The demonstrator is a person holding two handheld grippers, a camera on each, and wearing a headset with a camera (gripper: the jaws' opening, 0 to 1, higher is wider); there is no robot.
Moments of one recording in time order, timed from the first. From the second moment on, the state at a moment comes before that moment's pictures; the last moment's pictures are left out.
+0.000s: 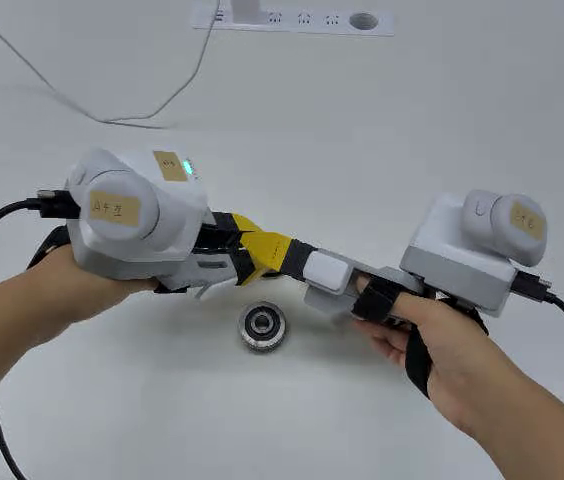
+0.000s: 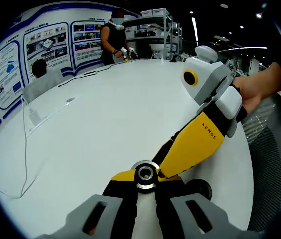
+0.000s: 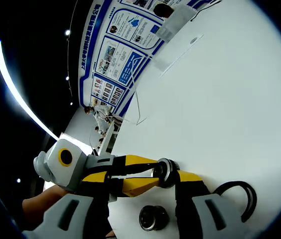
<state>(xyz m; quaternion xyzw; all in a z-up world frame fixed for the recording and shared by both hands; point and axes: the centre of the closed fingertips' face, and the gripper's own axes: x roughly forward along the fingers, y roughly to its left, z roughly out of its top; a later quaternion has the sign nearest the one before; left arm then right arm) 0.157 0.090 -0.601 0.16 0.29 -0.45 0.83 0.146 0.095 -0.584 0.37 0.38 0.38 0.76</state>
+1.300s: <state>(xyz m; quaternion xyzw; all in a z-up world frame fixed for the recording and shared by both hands) 0.155 0.090 -0.600 0.16 0.29 -0.44 0.83 0.161 0.072 -0.616 0.34 0.44 0.31 0.77</state>
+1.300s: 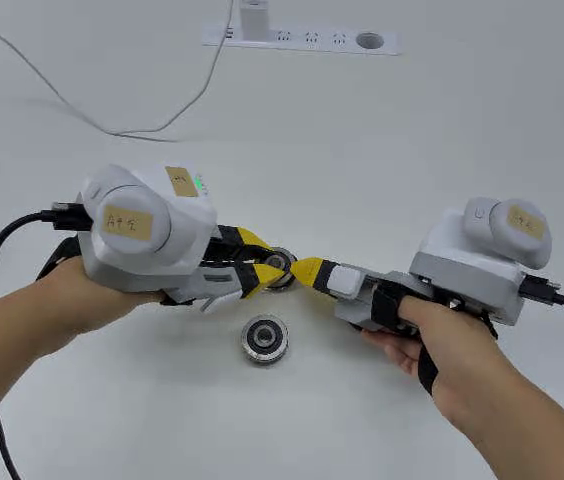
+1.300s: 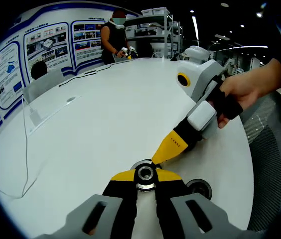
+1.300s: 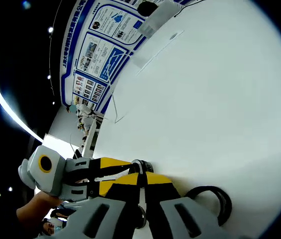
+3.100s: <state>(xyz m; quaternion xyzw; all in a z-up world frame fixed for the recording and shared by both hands) 0.155 0.091 -0.599 0.16 0.29 -0.44 0.84 0.153 0.087 -0.591 0.34 0.42 0.37 0.76</state>
